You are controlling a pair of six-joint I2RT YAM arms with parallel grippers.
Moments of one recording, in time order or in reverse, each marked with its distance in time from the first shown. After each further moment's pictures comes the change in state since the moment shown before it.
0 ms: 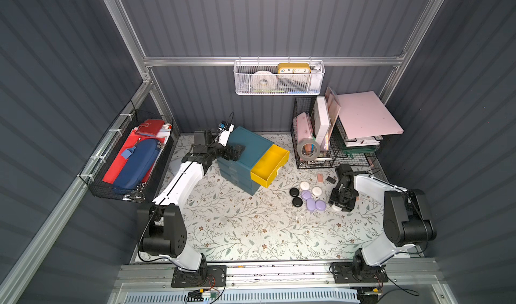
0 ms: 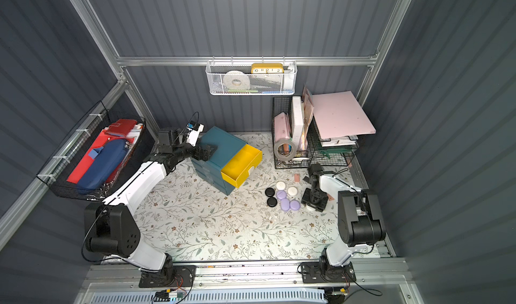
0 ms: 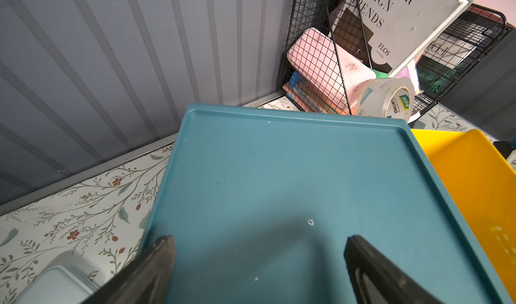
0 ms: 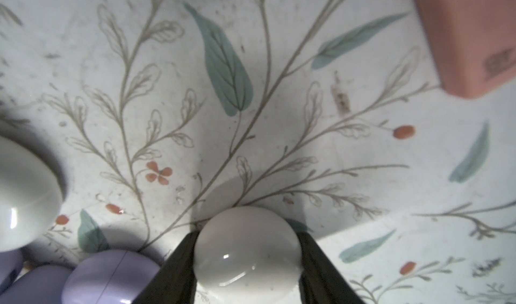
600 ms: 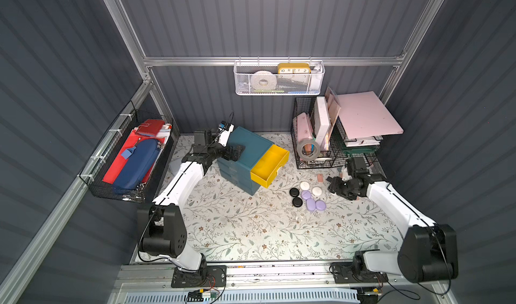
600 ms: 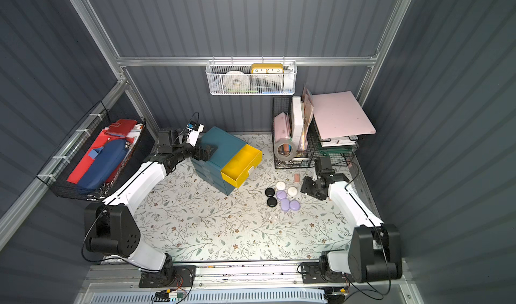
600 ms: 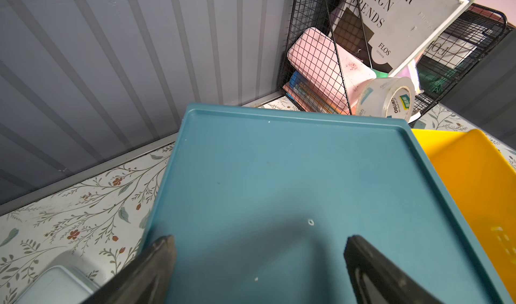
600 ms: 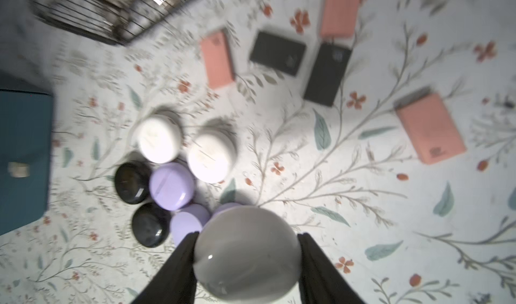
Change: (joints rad) left arm 0.000 0.001 0.000 0.000 -0.001 0.000; right arm 0.000 -0.346 0.020 0.102 -0.136 -0.120
